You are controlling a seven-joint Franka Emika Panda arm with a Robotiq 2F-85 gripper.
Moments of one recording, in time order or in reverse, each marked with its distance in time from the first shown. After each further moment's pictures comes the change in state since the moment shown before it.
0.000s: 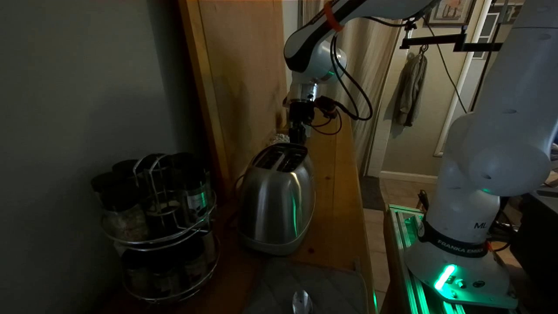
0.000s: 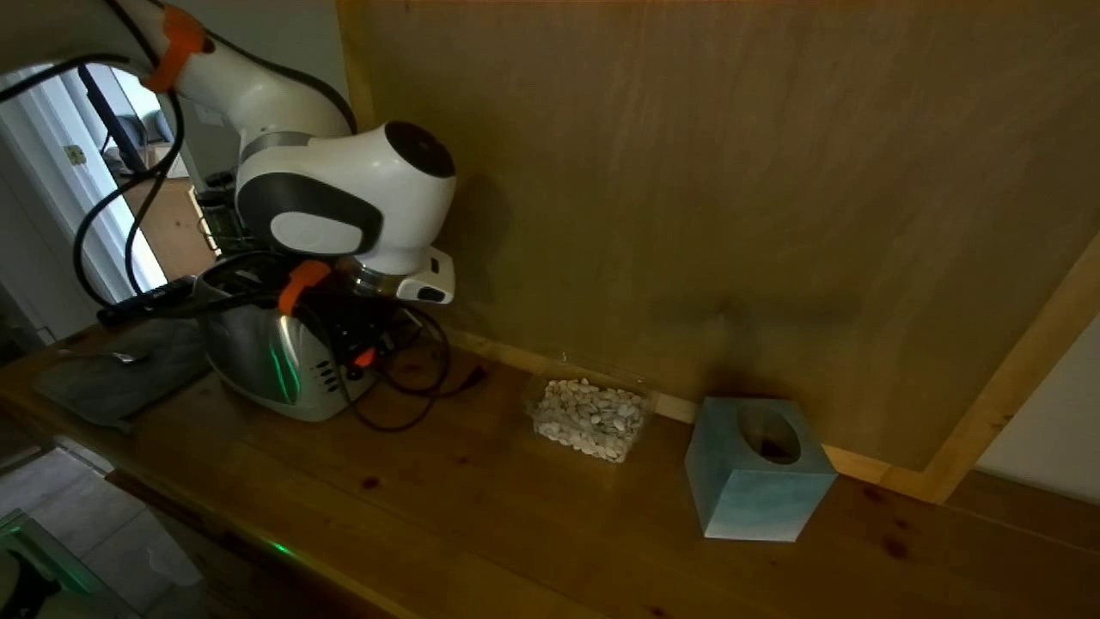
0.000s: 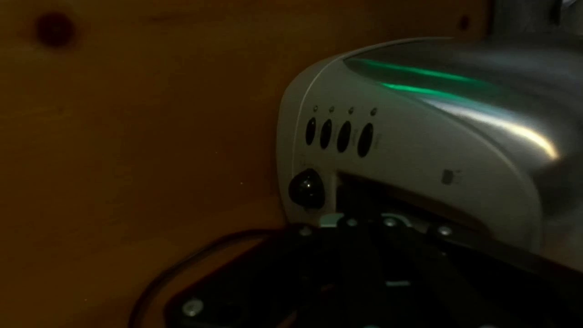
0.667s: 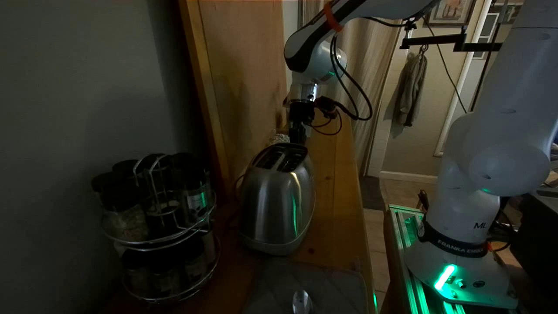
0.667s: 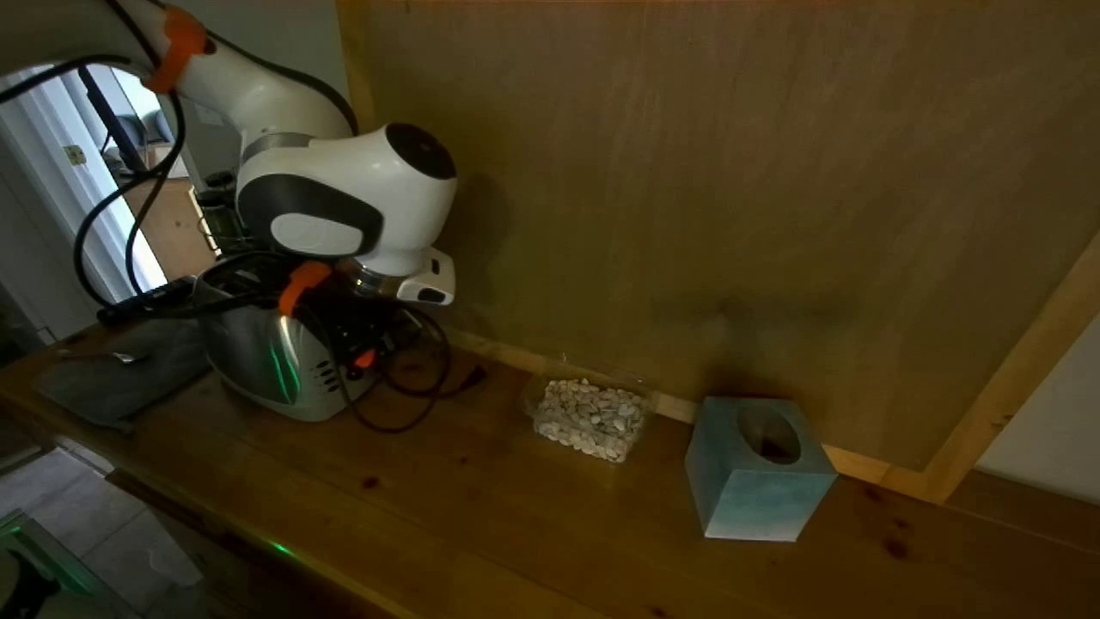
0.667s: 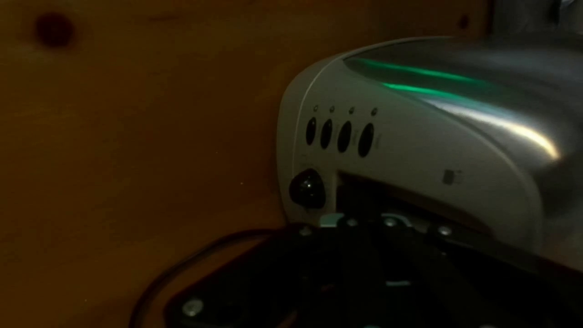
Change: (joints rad) arm -0.004 0.002 0.001 0.000 0.004 0.000 -0.003
